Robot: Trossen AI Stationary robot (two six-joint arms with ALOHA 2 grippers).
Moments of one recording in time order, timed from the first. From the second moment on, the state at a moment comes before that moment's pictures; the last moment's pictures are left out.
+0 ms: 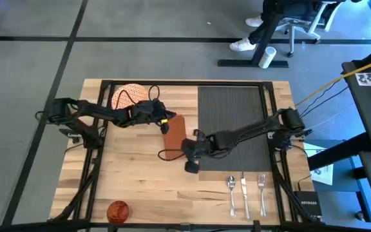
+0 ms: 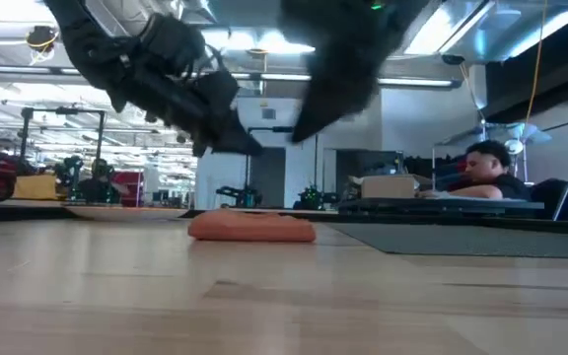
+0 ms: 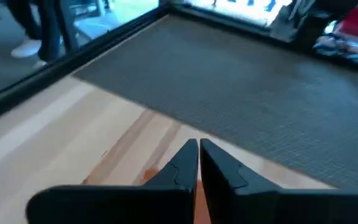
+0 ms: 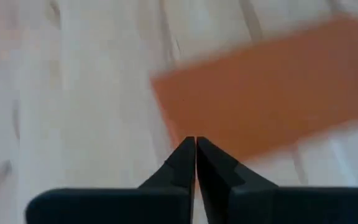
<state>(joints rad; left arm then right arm) 0.27 1.47 0.56 0.57 -0.08 -0.15 0.25 1.82 1.33 -0.59 0.22 0.43</state>
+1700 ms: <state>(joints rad) 0.26 1.38 0.56 0.53 -0.06 -0.11 0.90 1.30 0.74 -0.73 -0.25 2.18</state>
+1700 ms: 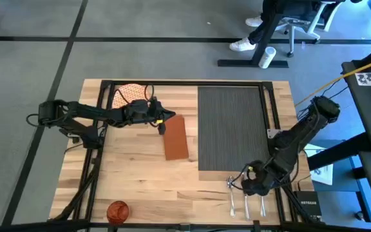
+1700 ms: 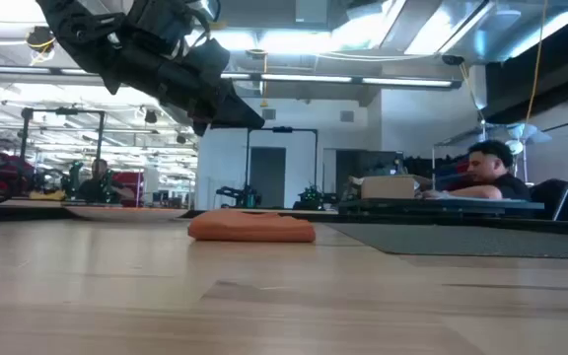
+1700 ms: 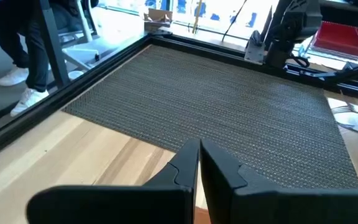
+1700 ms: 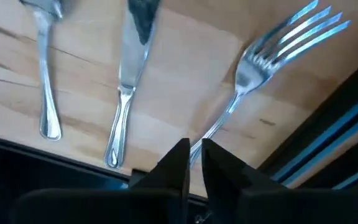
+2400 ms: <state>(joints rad) 0.26 1.38 0.56 0.53 -0.06 -0.12 0.98 1.31 0.59 -0.60 -0.20 2.32</state>
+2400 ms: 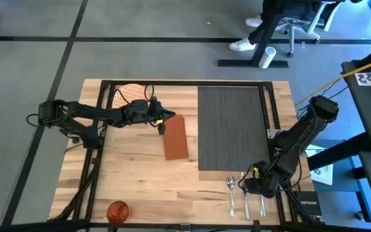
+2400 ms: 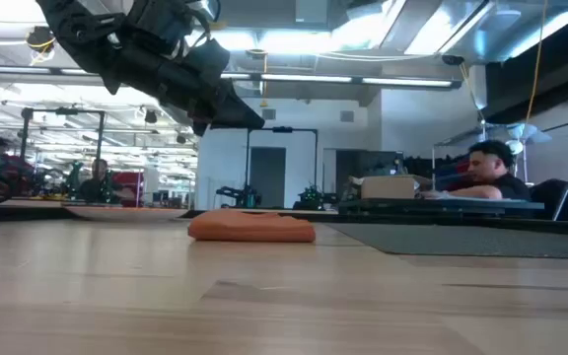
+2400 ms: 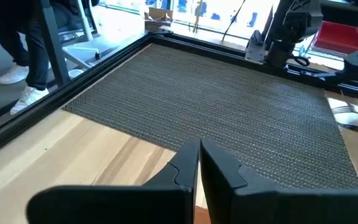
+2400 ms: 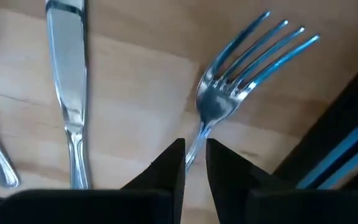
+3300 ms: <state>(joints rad) 0.26 1.38 0.56 0.53 -0.06 -0.12 0.98 1.30 0.58 -0.50 -0.29 2.34</state>
